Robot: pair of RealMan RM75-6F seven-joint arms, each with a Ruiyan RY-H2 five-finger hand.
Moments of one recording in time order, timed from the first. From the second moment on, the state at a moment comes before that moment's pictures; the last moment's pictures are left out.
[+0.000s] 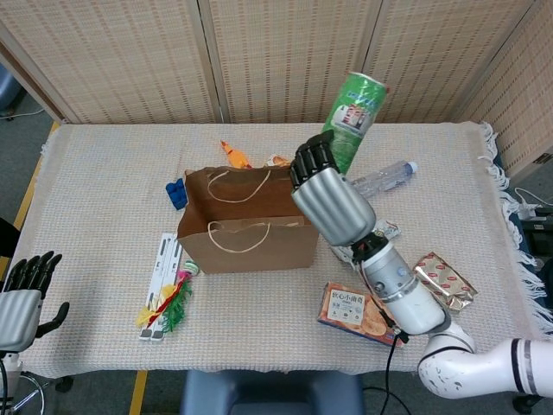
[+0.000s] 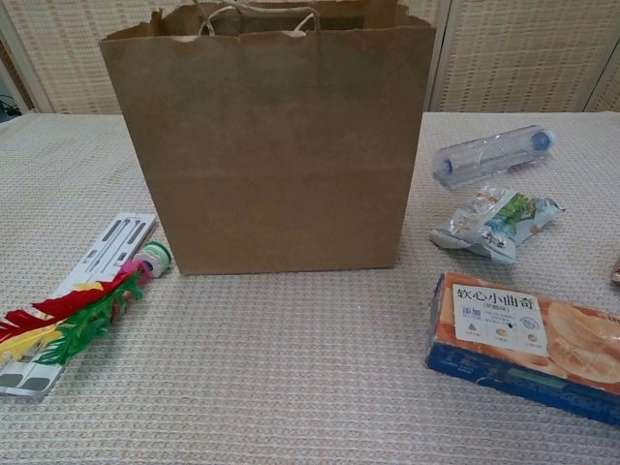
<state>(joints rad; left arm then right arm) -0.11 -1.12 -0.05 -1.63 1.46 1.45 0.10 0.97 -1.05 0.37 -2.11 -1.06 1.19 -1.64</state>
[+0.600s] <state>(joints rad) -0.12 -1.11 -0.05 -1.62 1.46 1.44 0.06 1.36 -1.29 0.16 -1.90 -0.69 1.15 -2.10</state>
